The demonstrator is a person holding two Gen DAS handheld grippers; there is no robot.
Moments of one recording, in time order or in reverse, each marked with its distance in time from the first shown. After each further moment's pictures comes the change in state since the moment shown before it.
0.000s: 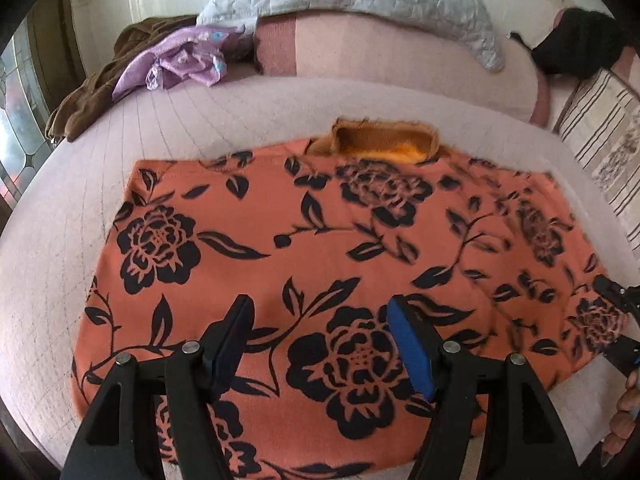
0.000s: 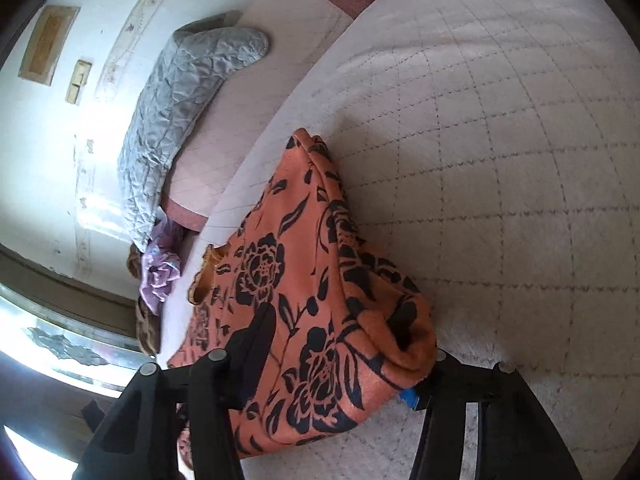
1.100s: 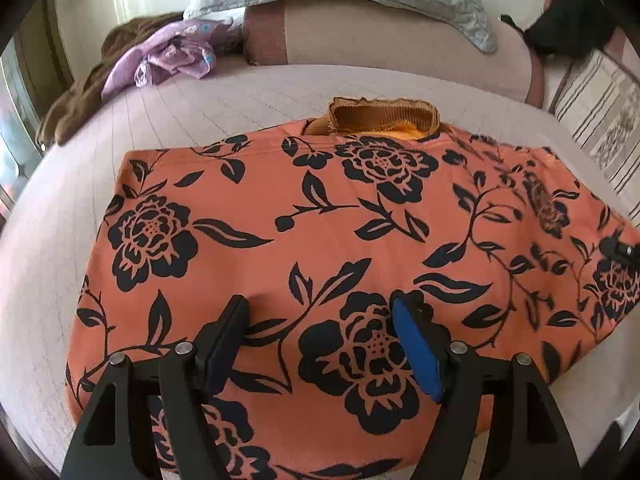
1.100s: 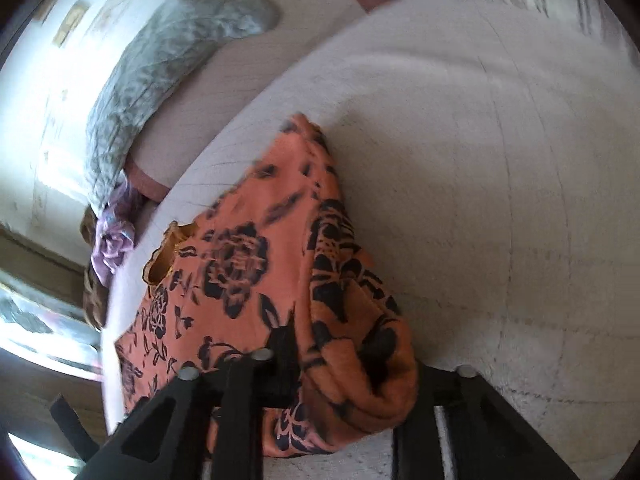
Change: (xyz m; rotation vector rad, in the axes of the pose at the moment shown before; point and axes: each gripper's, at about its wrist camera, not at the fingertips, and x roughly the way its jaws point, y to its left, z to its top) left arm 0.003 0.008 -0.005 0.031 0.008 -0.041; right arm 0.008 0.046 0.006 -0.185 0.026 -0.200
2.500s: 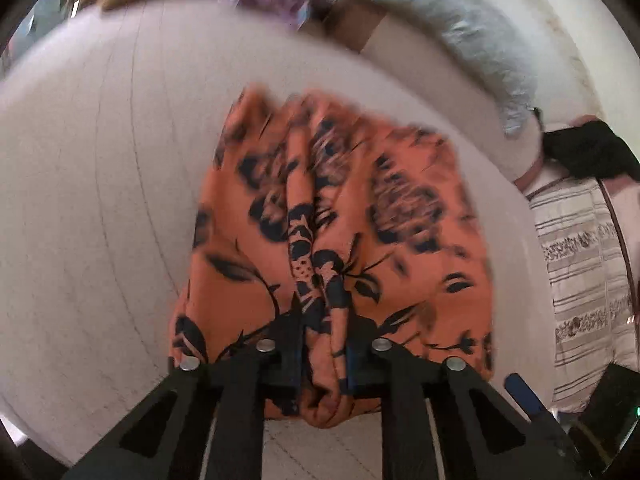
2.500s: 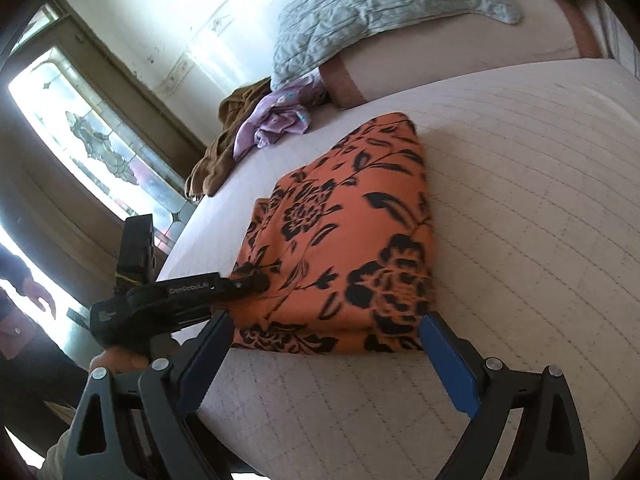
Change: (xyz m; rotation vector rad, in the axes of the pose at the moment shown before) left arm -0.051 0.122 0.007 -0.324 0.058 -0.262; right arm -0.022 0.159 -0.132 -0.420 0.079 0.342
